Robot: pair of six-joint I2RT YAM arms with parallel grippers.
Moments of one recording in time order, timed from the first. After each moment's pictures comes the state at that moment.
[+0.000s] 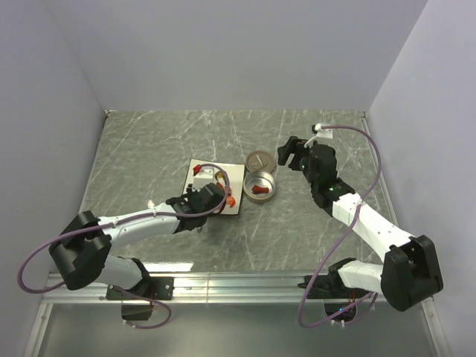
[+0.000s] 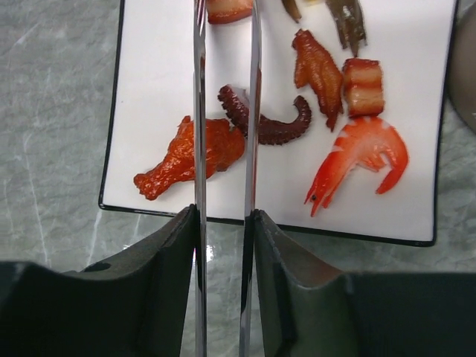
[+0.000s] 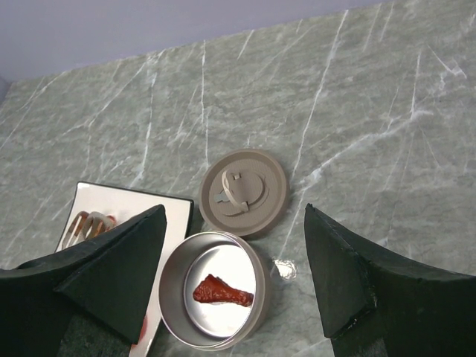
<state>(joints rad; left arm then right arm) -0.88 1.36 0.74 -0.30 -0.63 -0.63 0.39 1.20 0.76 0.20 0.17 0.40</state>
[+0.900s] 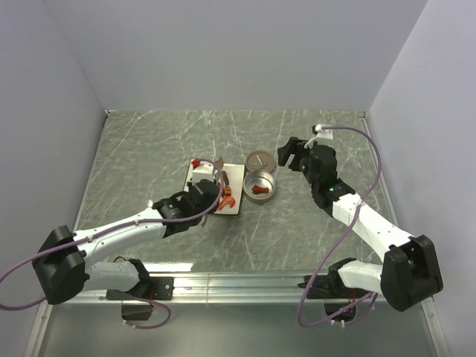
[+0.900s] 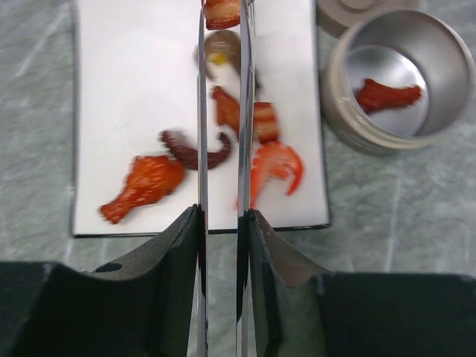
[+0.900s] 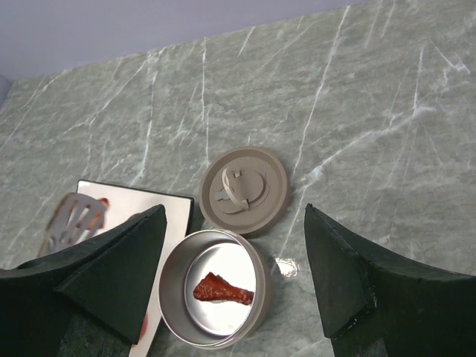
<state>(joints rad) -0.90 1.20 0.76 -0.25 -0.58 -0.55 0.38 1.20 0.75 0.21 0.16 0.41</state>
